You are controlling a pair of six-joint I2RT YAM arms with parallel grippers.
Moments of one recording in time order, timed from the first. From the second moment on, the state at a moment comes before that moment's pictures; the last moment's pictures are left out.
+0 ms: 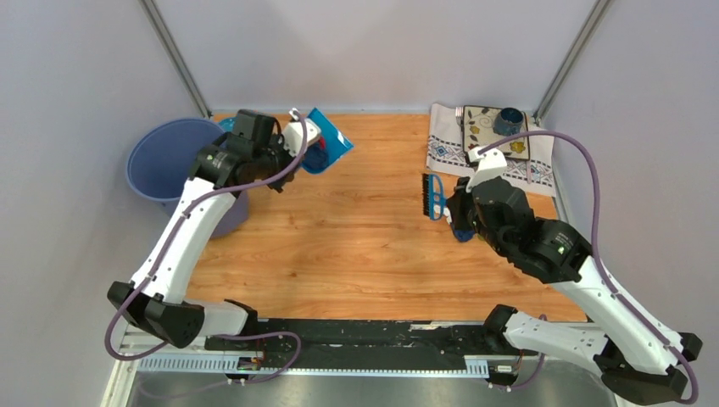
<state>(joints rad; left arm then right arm) -0.40 1.31 1.50 -1.02 0.12 0.41 0.86 0.89 1.27 -0.89 0.49 0.39</state>
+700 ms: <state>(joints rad) 0.16 1.36 1.90 -1.23 0.00 0.51 0.86 0.81 1.14 -0.89 0.42 0.40</state>
